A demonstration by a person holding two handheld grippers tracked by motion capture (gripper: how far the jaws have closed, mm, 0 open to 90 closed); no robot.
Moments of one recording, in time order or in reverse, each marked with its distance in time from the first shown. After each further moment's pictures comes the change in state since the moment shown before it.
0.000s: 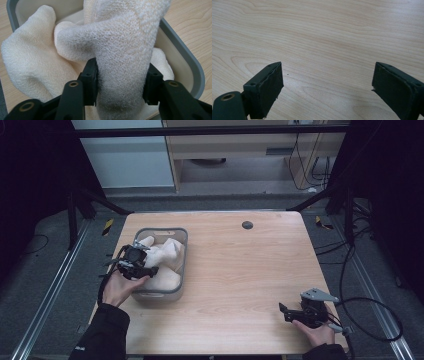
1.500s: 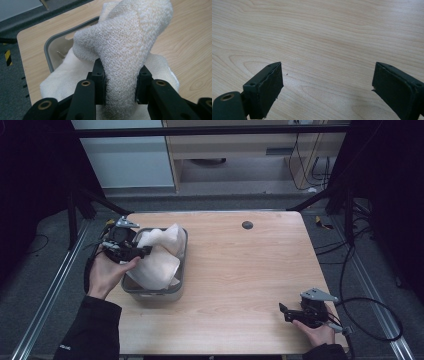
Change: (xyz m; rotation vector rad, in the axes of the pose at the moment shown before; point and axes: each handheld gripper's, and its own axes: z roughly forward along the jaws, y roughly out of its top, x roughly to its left) left arm -0.005 0.046 -0.083 -0.130 0.003 0.024; right arm 0.000 0.000 0.000 0.010 -0.002 -0.004
